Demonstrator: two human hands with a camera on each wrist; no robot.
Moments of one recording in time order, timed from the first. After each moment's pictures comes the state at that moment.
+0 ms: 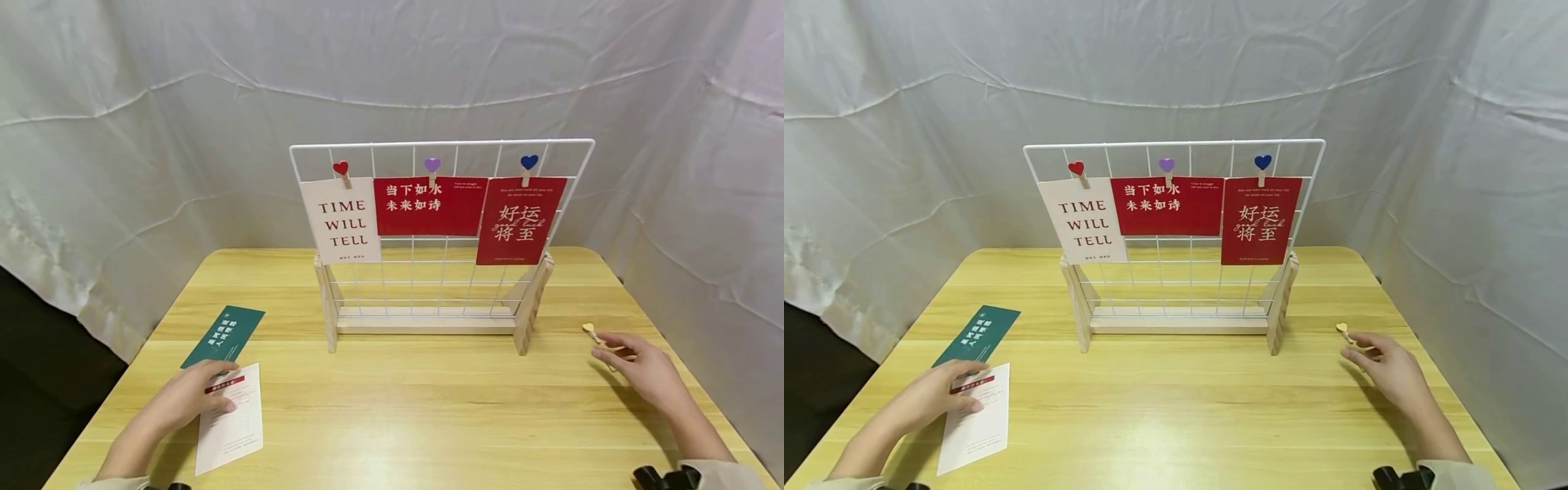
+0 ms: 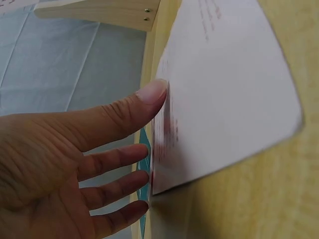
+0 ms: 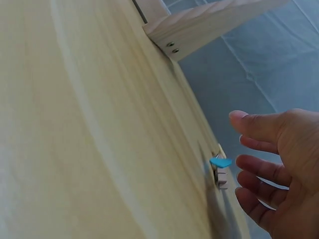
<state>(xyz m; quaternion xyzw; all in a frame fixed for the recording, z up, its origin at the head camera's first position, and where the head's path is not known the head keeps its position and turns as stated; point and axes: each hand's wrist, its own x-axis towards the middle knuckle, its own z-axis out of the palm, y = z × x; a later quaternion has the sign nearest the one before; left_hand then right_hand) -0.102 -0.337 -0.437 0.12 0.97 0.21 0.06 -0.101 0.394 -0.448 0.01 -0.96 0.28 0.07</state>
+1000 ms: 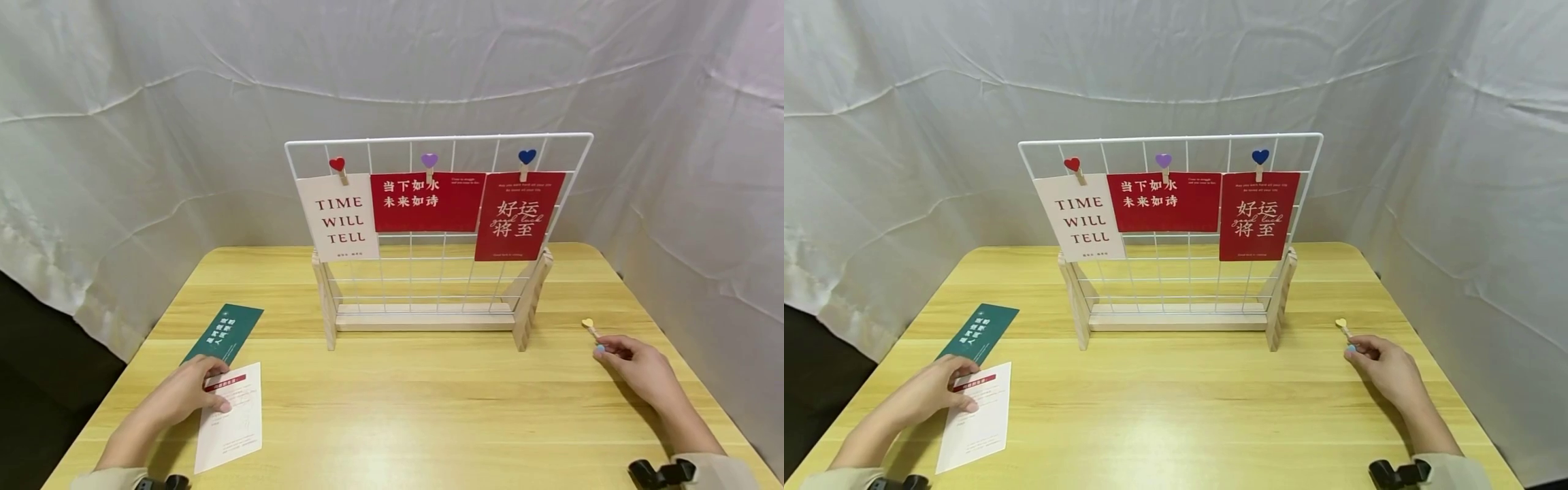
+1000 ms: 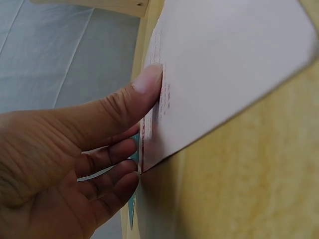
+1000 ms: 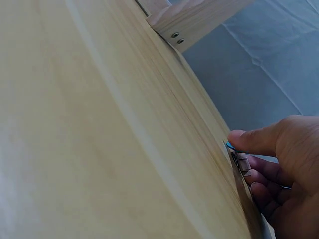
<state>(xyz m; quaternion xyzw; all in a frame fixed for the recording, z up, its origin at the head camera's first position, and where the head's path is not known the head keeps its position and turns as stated) -0.114 -0.345 -0.443 0.07 0.97 0.21 0.10 -0.100 0.399 -0.467 -0.02 -0.96 0.26 0.08</state>
